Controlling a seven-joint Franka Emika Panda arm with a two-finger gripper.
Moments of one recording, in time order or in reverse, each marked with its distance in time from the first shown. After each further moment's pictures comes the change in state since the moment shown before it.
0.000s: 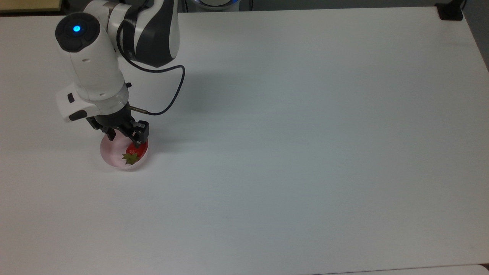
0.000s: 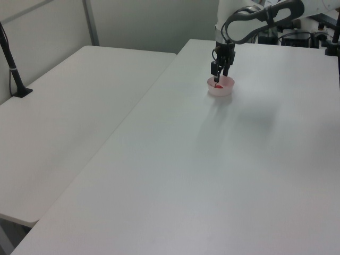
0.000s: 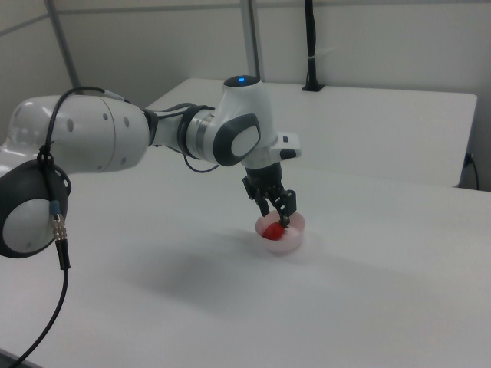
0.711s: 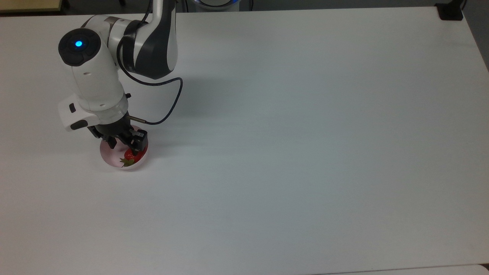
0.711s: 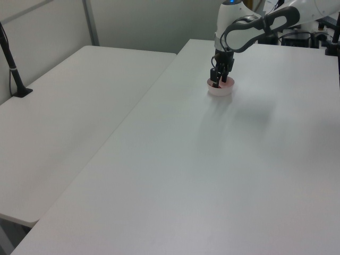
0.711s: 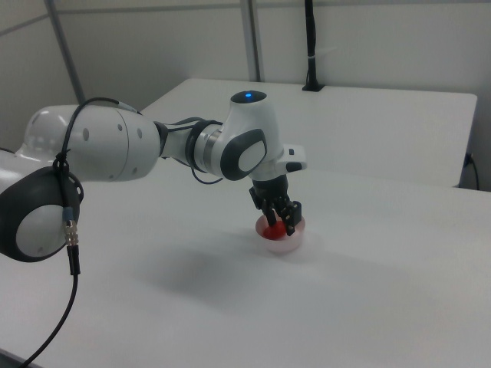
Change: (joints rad) arm -0.011 0.051 0.000 -0.001 0.000 0.067 0.000
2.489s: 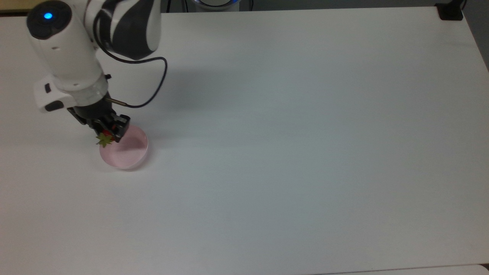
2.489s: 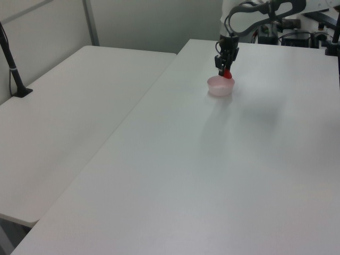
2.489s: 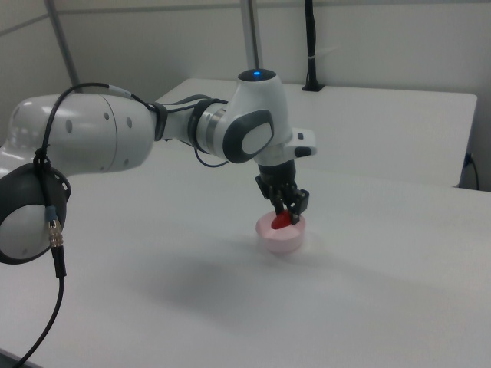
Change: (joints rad) arm -0.040 -0.062 -0.004 0.031 0.039 -0.101 -0.043
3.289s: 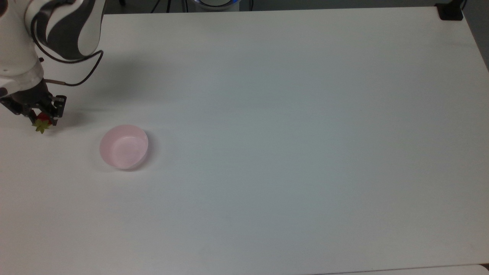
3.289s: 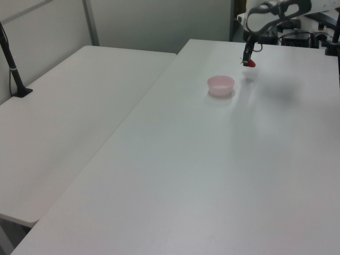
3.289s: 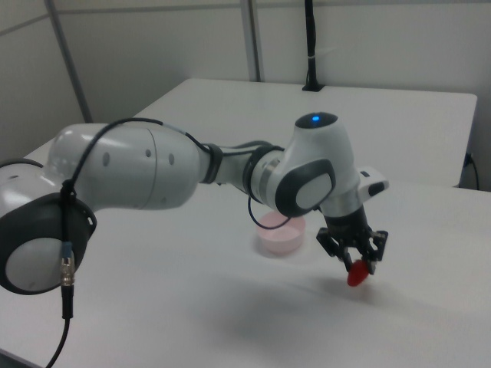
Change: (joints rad) arm -0.160 0.075 -0.087 -0.002 -0.070 0.149 -0.549
